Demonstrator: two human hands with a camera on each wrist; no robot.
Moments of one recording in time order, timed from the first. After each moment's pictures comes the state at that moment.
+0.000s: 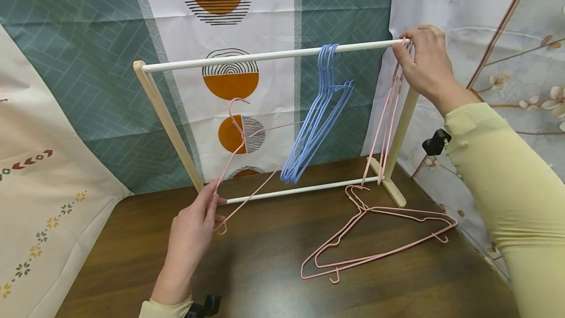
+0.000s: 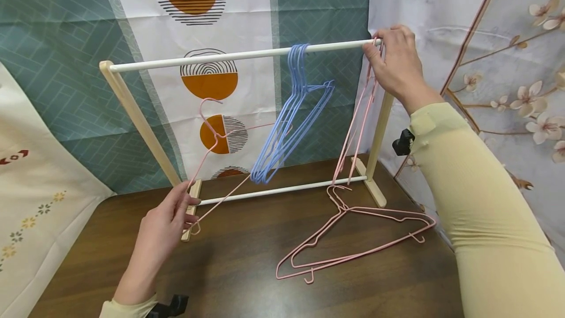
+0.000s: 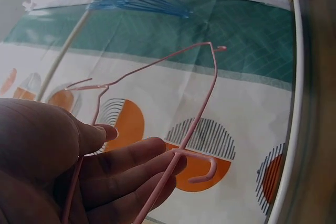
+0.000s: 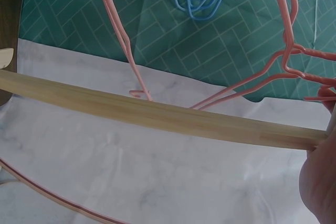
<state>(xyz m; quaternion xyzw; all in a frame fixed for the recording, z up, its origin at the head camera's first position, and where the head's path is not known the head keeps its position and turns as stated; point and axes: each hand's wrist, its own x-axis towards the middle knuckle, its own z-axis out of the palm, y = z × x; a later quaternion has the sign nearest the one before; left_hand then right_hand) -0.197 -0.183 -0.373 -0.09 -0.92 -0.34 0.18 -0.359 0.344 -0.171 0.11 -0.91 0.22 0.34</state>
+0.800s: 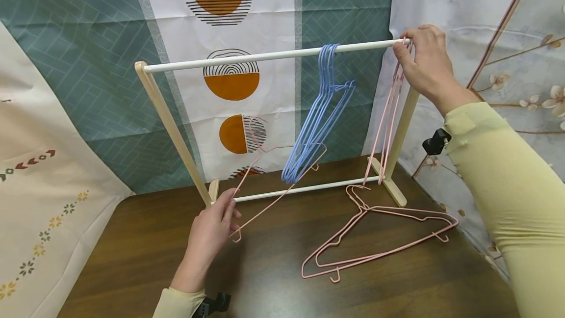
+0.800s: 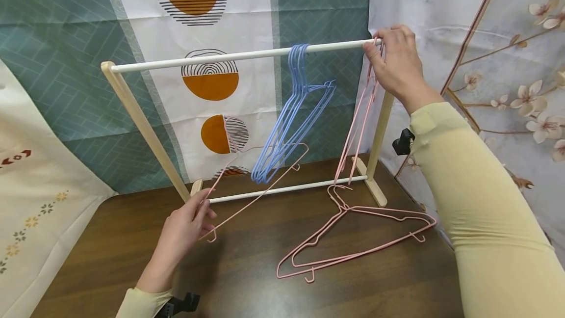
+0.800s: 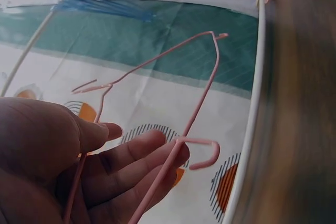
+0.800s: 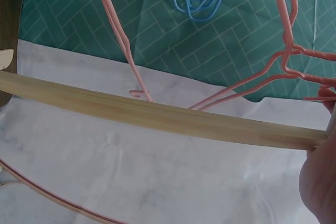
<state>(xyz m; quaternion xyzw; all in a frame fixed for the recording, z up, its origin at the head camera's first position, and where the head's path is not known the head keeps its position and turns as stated) -0.217 -0.167 -0.404 -0.10 -0.92 -0.36 0.10 -0.357 0.343 -0.171 0.11 -0.90 0.22 0.35</state>
